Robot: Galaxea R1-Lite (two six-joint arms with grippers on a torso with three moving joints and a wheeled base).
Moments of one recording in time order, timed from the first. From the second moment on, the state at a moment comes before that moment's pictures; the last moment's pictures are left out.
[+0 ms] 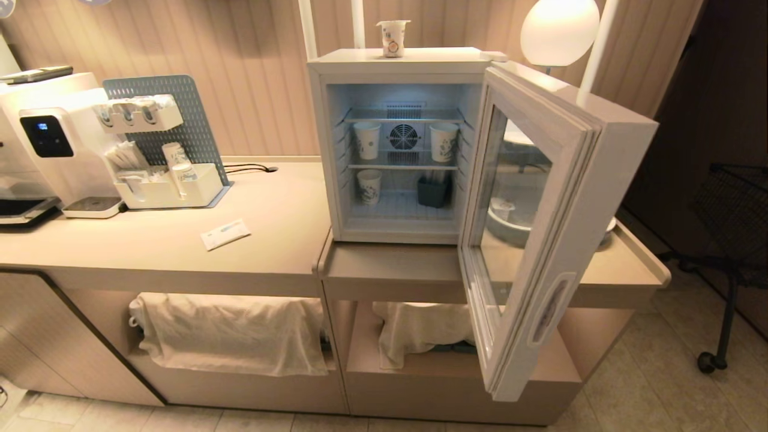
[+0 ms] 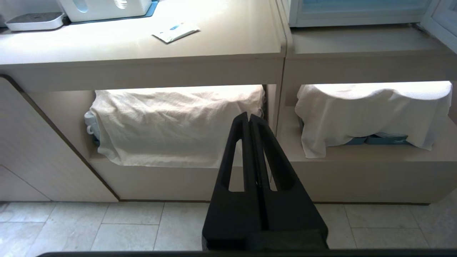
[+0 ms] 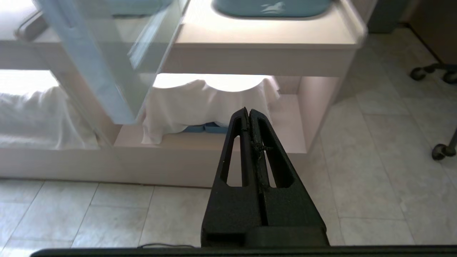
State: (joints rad) left arm 0.00 0.00 0.00 0.02 -0.02 0.06; right arm -0.01 0.00 -0.07 0.17 0.01 -0.03
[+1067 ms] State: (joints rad) left arm 0.00 0.00 0.00 0.02 -0.02 0.06; right arm -0.01 0.00 -0.07 0.17 0.02 -0.03
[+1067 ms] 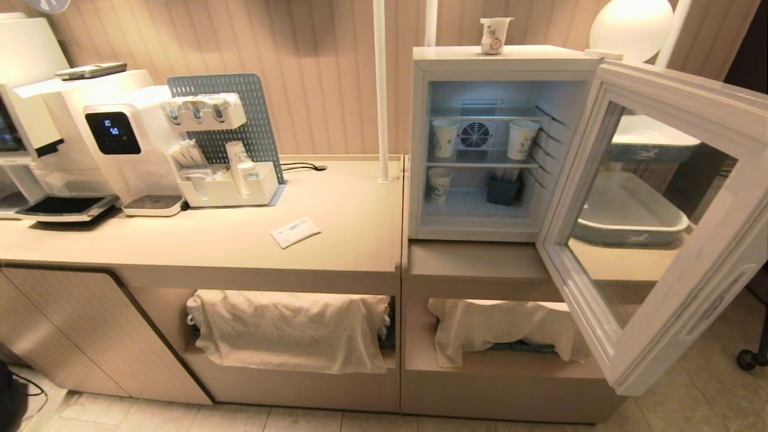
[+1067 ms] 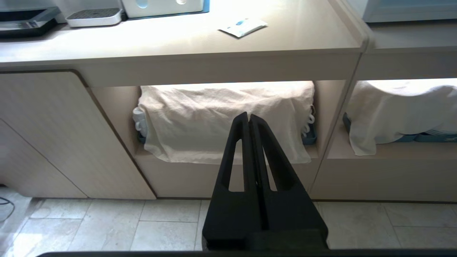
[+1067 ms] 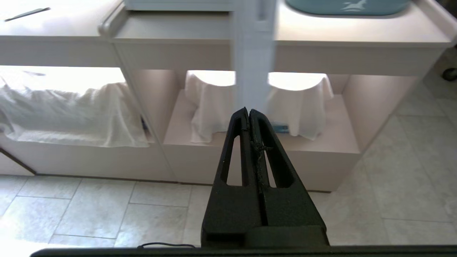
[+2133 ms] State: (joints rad) left arm 0.01 0.00 0.00 0.02 -0.02 0.06; right arm 0.00 0.00 -0.07 0.17 0.02 -0.03
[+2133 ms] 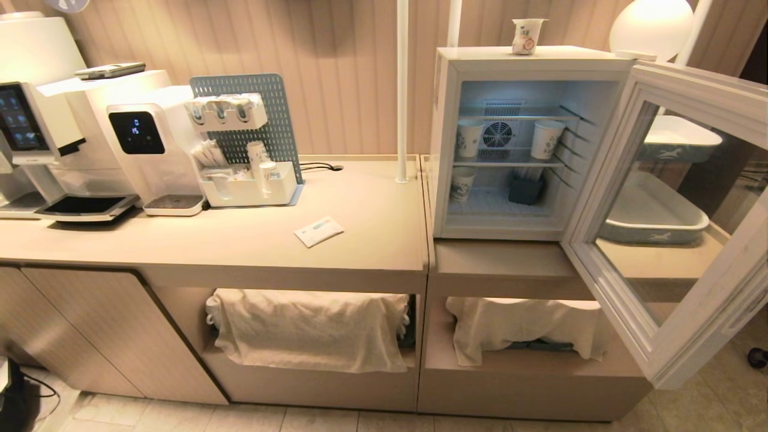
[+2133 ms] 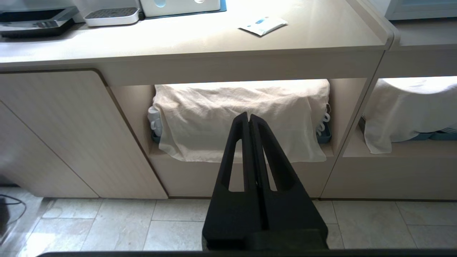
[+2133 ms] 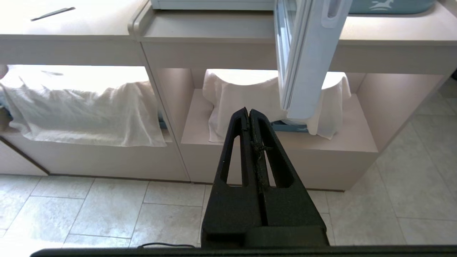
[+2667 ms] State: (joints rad) left arm 0.00 0.00 0.00 0.02 -0.02 0.05; right arm 0.00 0.00 -0.07 0.17 0.02 -0.03
